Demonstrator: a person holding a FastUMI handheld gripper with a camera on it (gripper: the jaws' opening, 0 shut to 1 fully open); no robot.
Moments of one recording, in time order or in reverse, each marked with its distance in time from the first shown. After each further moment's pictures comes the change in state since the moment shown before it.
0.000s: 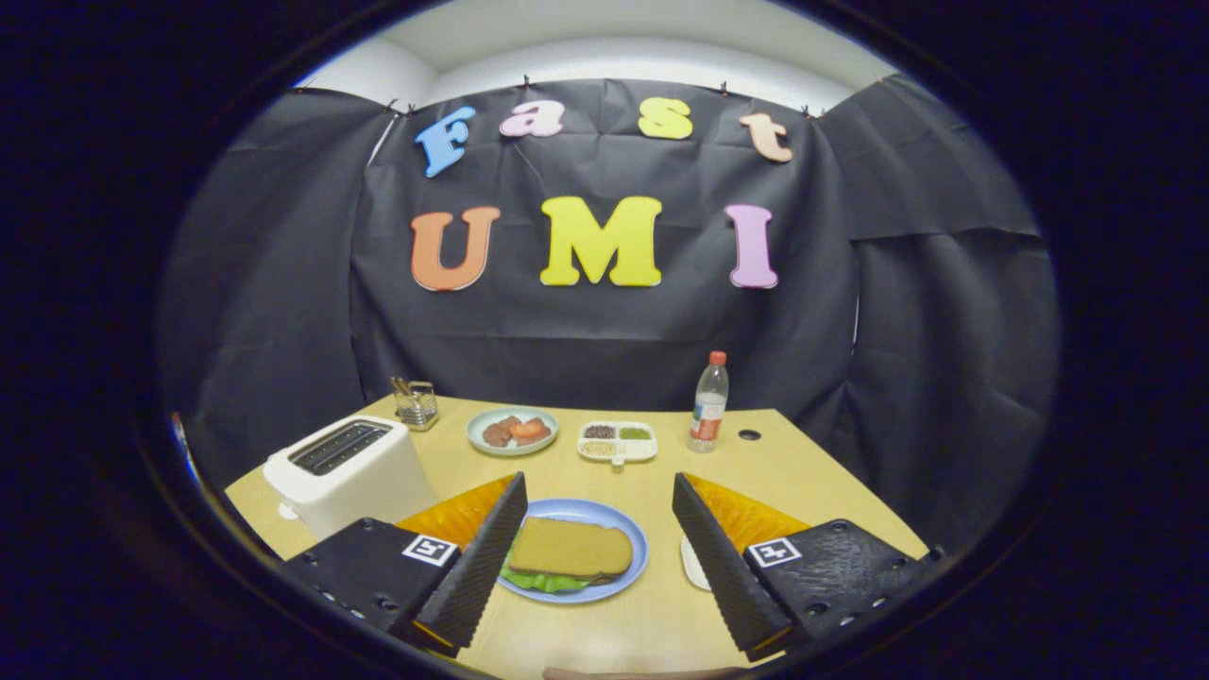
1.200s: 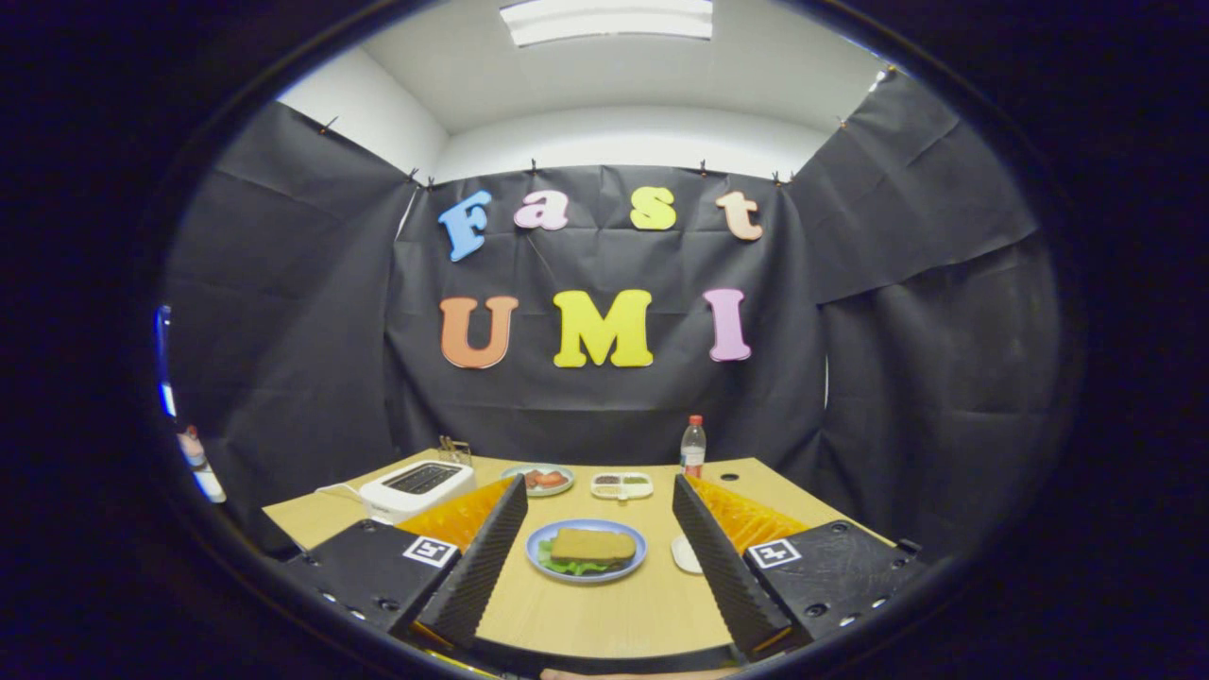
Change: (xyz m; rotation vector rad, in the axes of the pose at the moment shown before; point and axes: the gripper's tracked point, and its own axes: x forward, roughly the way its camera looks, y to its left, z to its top) arm -0.155 0.004 0.011 0.053 -0.214 0.028
